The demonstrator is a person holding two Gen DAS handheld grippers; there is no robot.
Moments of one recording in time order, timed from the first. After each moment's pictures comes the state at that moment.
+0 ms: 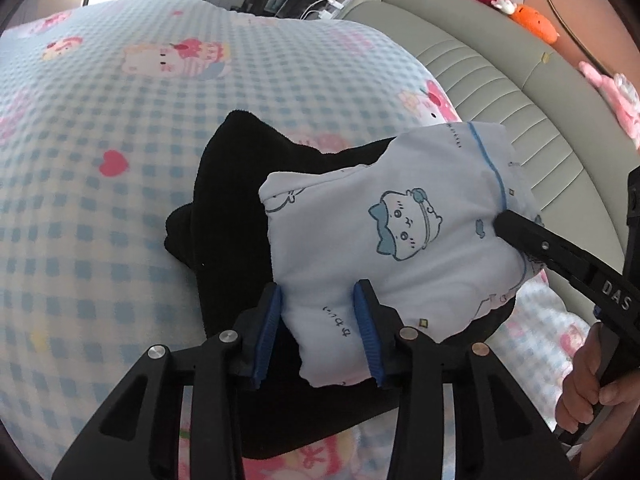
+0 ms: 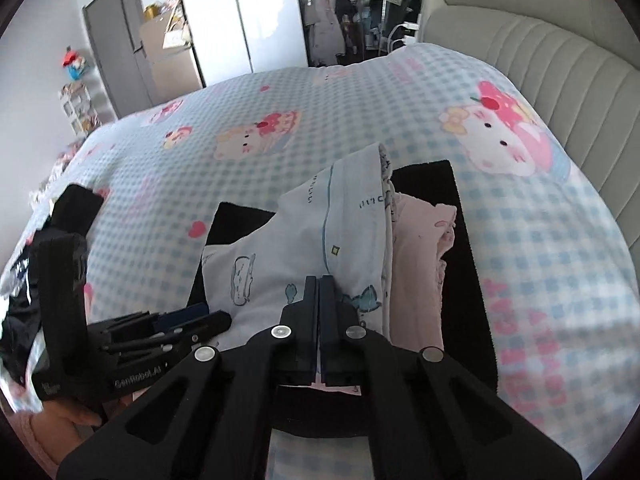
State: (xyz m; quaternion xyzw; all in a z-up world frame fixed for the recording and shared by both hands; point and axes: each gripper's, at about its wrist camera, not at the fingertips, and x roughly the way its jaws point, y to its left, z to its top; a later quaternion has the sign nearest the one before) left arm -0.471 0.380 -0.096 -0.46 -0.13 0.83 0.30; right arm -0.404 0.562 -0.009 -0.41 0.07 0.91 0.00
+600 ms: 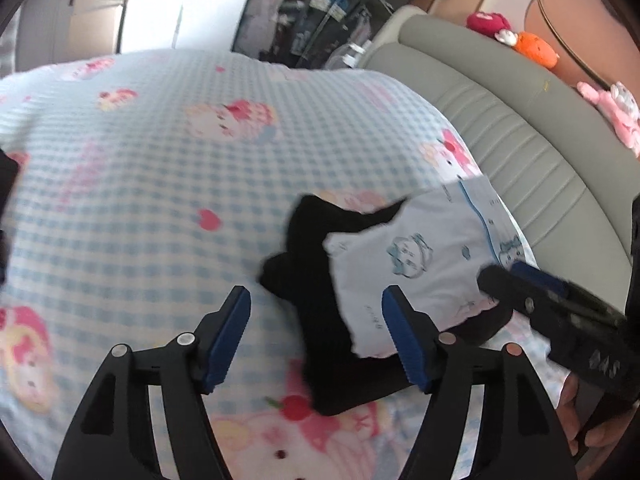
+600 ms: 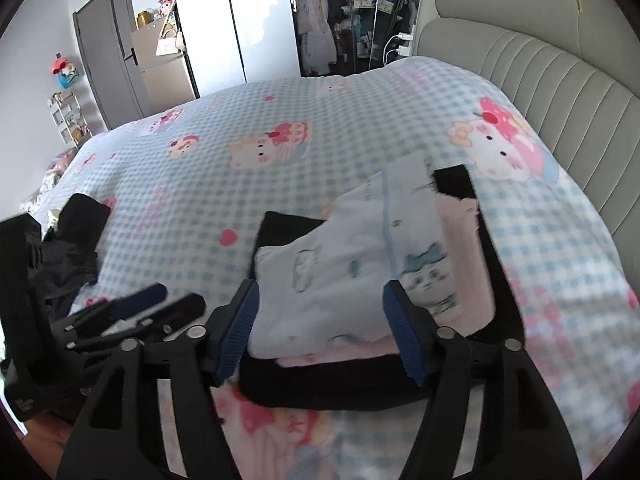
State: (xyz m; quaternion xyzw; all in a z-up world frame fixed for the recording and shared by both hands) left arm -0.444 0.290 -0.021 -0.41 -0.10 0.88 0.22; right arm -0.385 0.481 0.025 -0.40 0.06 0.91 0.03
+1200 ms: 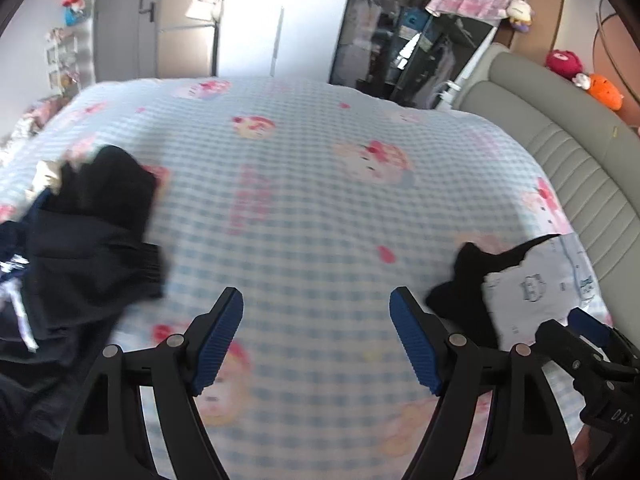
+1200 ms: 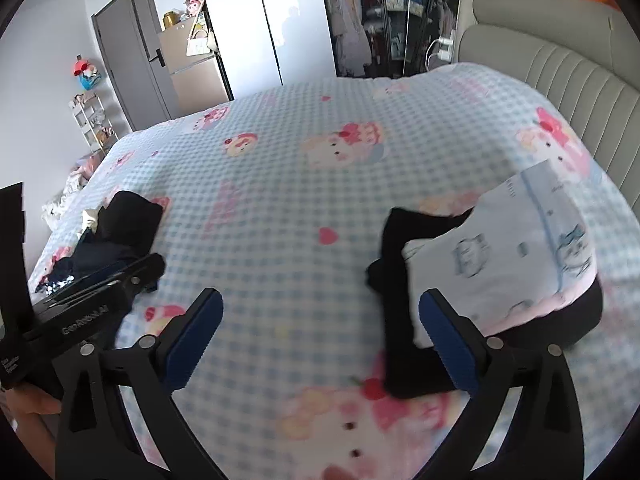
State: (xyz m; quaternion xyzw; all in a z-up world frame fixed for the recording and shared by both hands) left arm -0.437 0.109 0.020 -0.39 -0.07 0.91 0.07; right arm -0.390 0.341 0.032 -0.39 0.08 0.92 0.00
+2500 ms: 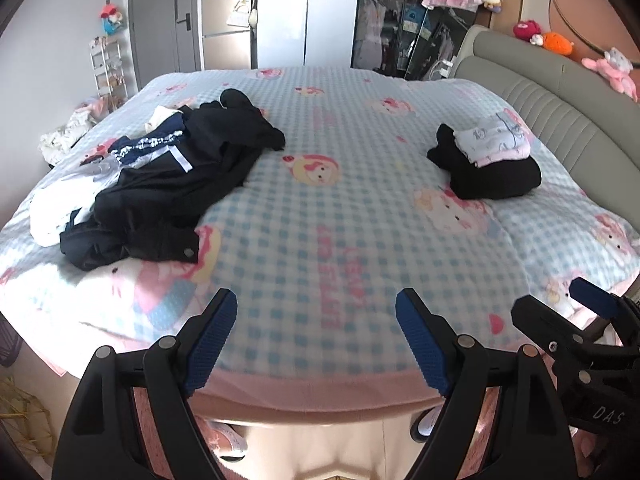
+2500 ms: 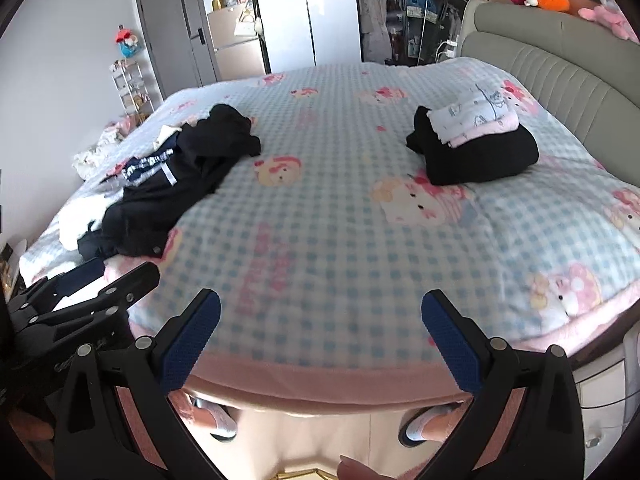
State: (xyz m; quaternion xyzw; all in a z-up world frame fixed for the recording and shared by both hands) left arm -0.025 0.011 0.011 -0.40 -0.02 0.92 0.04; right arm -0.012 0.193 0.023 -0.40 0.04 0.91 -0.04
